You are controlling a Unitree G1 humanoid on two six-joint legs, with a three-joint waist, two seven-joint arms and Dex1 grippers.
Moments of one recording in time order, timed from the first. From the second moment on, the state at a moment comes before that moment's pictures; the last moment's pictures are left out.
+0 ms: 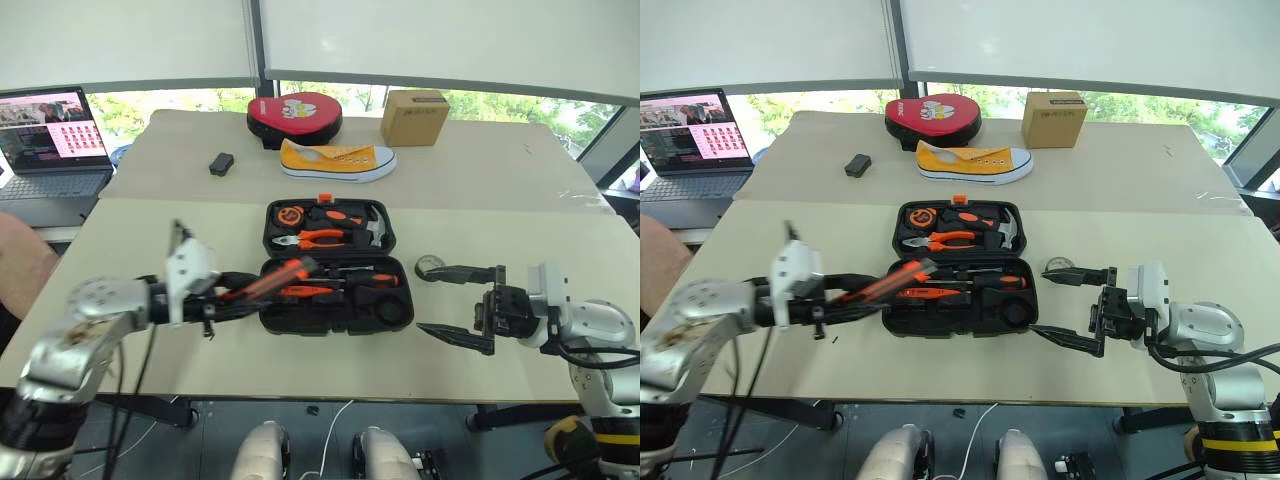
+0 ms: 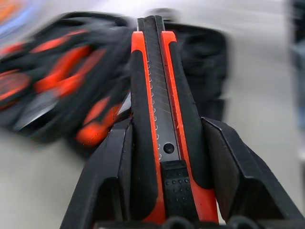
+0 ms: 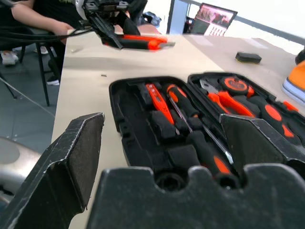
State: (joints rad) left arm -0.33 0.84 -0.11 -0.31 -0.42 0.46 -1.12; right arm -0.10 -0.74 -0.17 -0.15 0.61 0.06 1.28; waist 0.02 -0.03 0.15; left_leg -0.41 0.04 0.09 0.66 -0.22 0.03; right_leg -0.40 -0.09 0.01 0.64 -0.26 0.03
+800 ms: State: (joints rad) left arm -0.55 0.70 -0.37 -0.10 -0.11 0.30 -1.20; right arm -0.06 -0.74 -0.18 -0.21 0.60 0.08 1.22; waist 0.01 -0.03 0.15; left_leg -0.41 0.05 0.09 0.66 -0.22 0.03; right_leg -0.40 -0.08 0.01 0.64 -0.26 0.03
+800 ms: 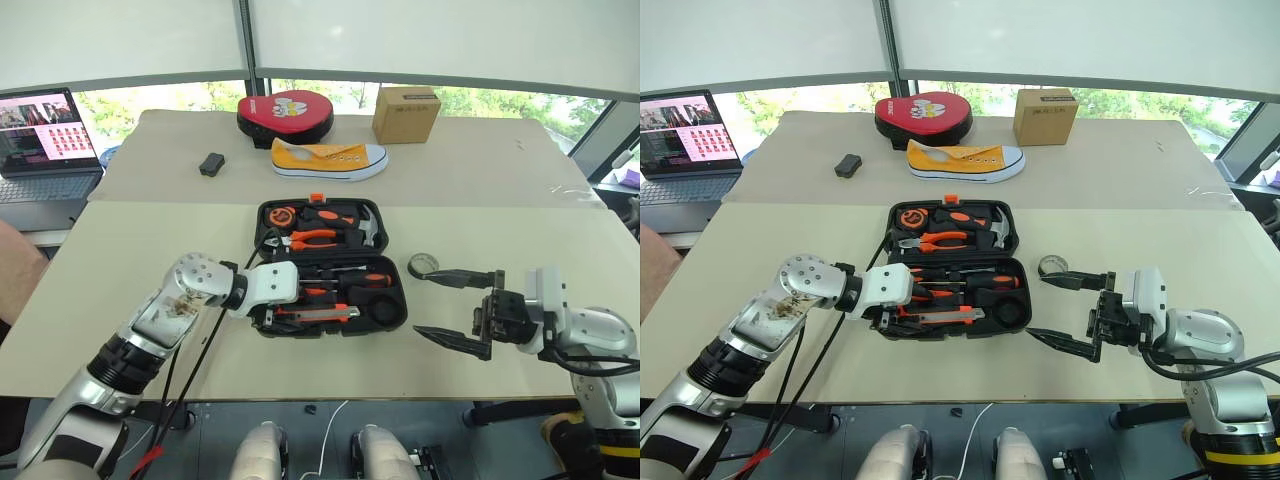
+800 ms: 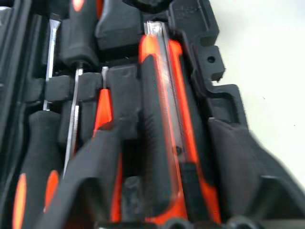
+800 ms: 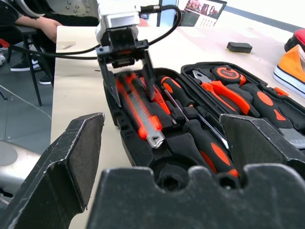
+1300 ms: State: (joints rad) left arm -0.50 0.60 -0.23 0.07 -0.22 0.06 -1.25; right arm -0.12 -0.70 -0.17 -0.13 0.57 0.06 1.22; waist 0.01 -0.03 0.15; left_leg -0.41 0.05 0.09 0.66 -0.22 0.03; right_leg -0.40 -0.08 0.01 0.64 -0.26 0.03
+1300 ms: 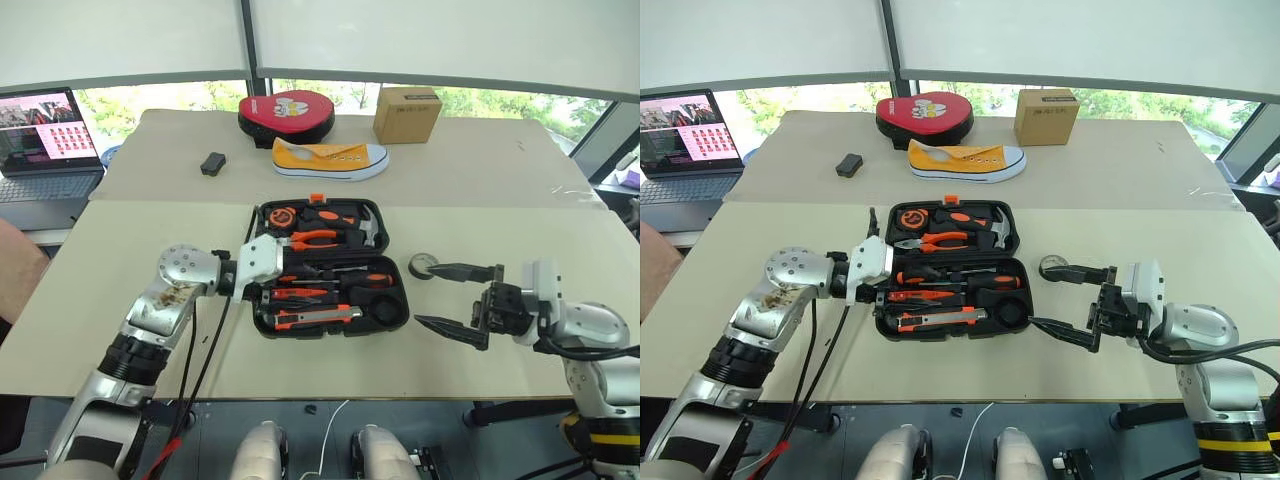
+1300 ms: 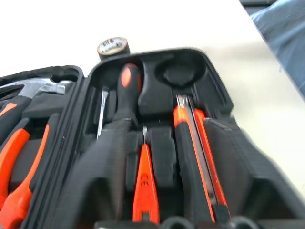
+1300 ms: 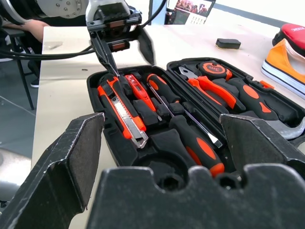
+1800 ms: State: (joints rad) left arm -0.47 0.52 -0.31 0.08 -0.11 0.16 -1.13; right arm -0.05 -0.70 -0.19 -0.19 0.57 0.08 1.19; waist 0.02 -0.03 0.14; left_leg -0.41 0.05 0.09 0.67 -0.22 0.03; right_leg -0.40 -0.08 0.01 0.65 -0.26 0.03
